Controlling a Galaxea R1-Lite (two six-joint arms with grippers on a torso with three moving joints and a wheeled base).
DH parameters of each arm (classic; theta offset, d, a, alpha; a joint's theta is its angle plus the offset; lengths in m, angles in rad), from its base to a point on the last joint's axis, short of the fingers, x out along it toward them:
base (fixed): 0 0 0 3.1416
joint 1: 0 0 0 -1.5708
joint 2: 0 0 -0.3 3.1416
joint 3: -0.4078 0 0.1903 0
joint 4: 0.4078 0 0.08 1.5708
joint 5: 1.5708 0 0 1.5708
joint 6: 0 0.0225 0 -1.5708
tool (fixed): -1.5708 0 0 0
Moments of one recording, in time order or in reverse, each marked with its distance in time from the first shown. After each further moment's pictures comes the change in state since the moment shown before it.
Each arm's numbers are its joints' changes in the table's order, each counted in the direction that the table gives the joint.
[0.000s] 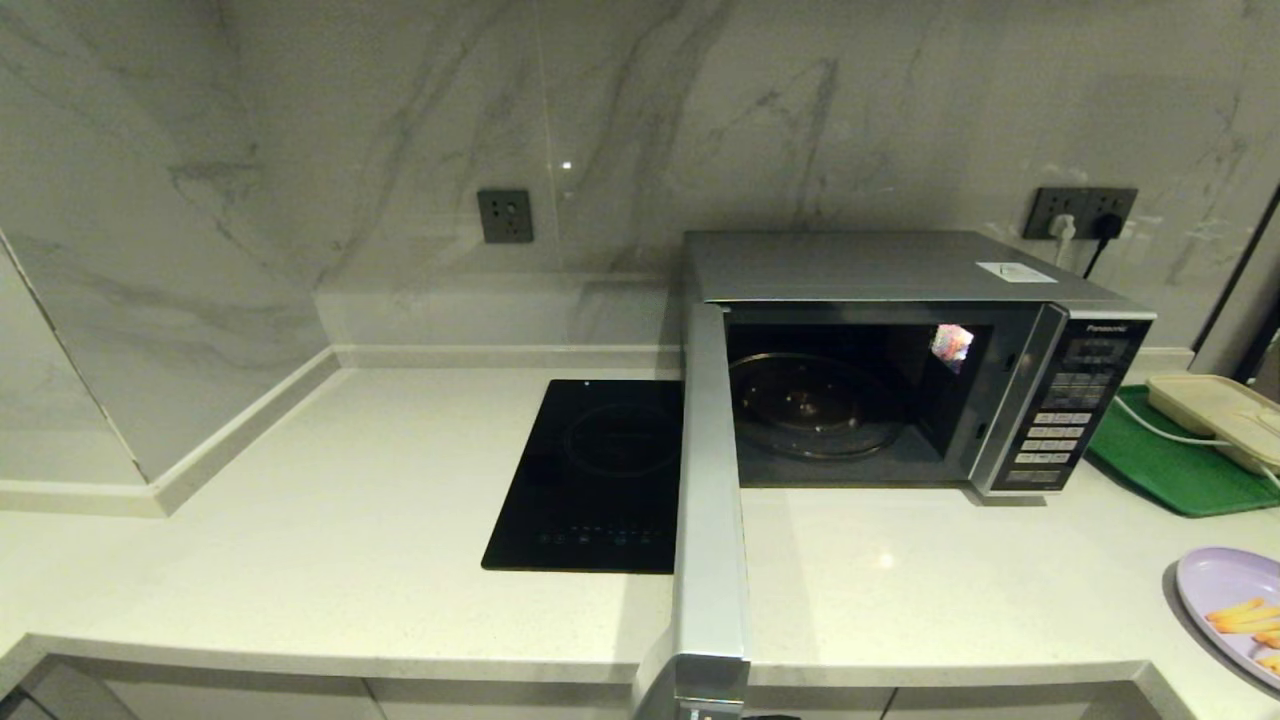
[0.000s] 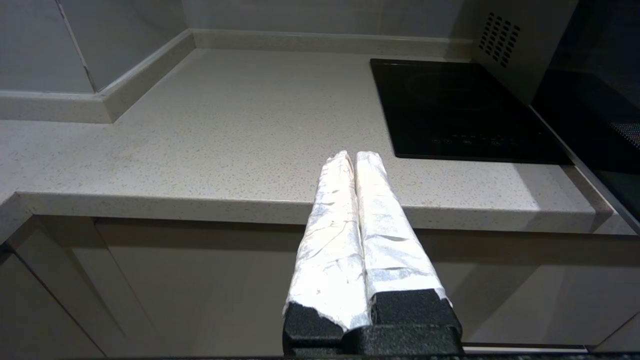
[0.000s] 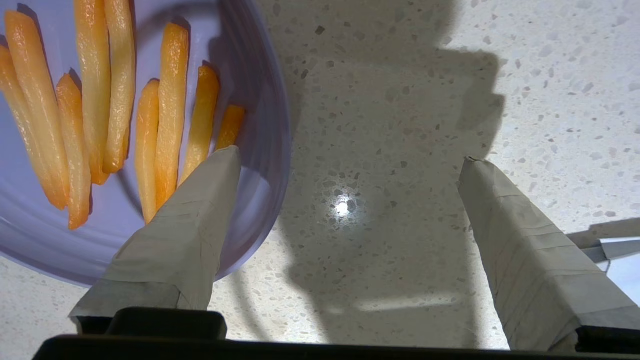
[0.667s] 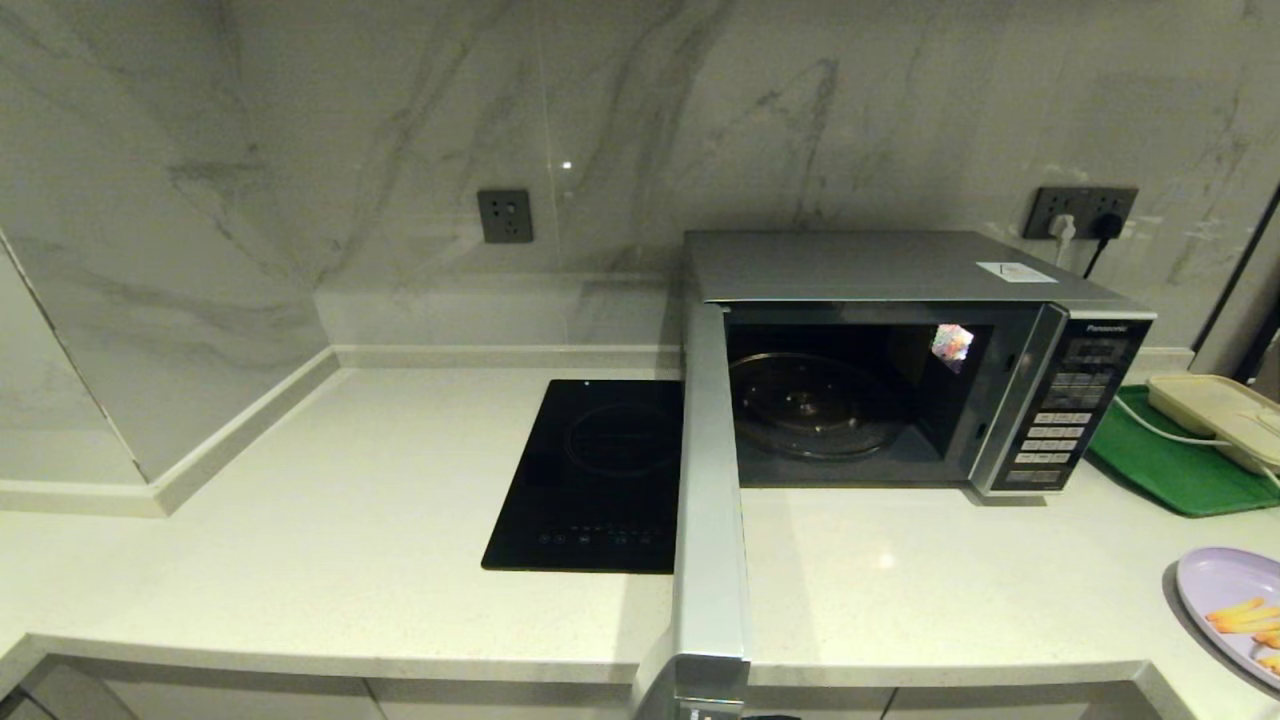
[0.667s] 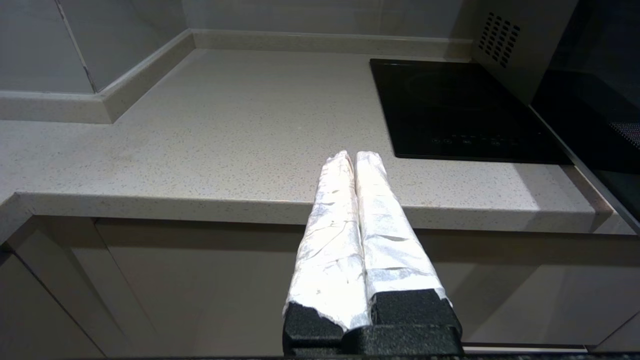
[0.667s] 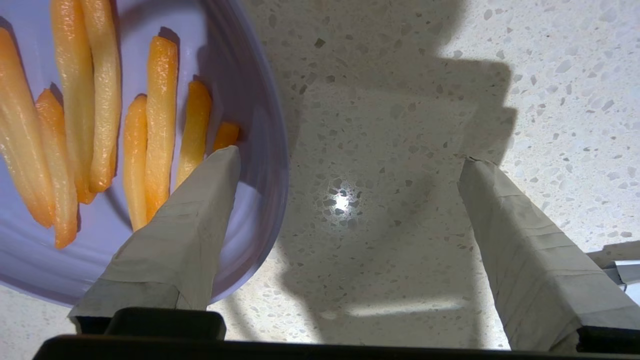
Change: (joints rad) left arm 0.000 0.000 0.000 0.000 0.000 0.000; right arm -0.001 -0.042 -0.016 -0.006 0.000 0.000
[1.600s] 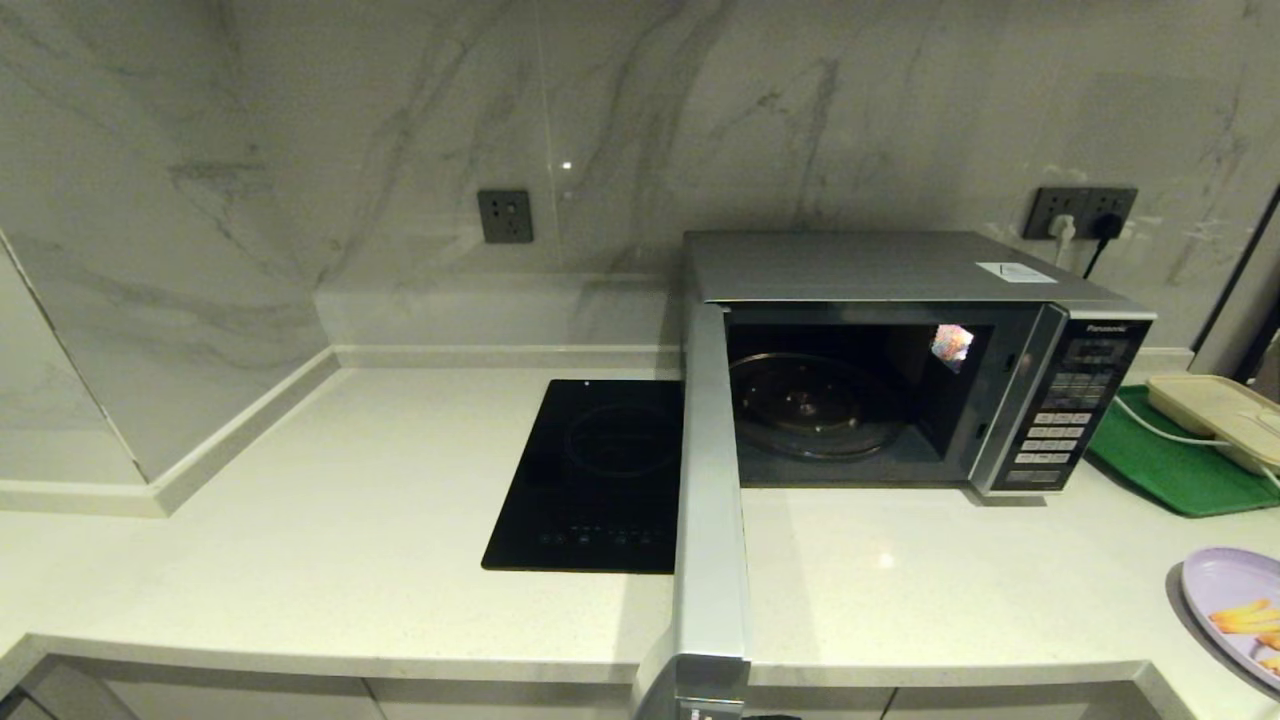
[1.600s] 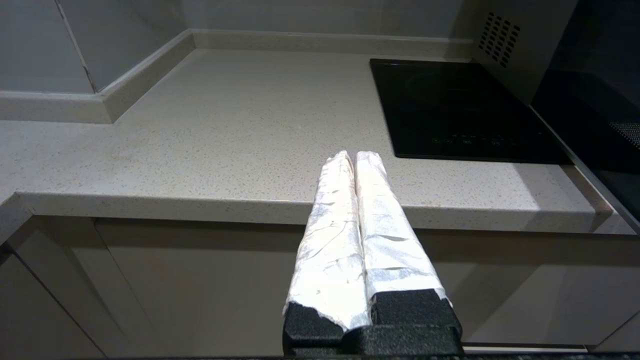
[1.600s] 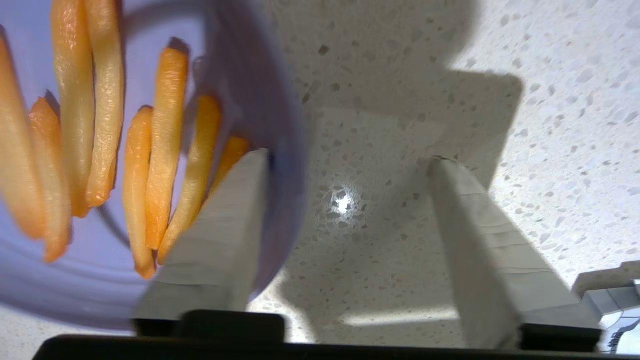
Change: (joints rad) left arm 0.000 0.000 0.000 0.000 0.000 0.000; right arm 0.001 -0.020 0.016 -0.034 0.000 0.000
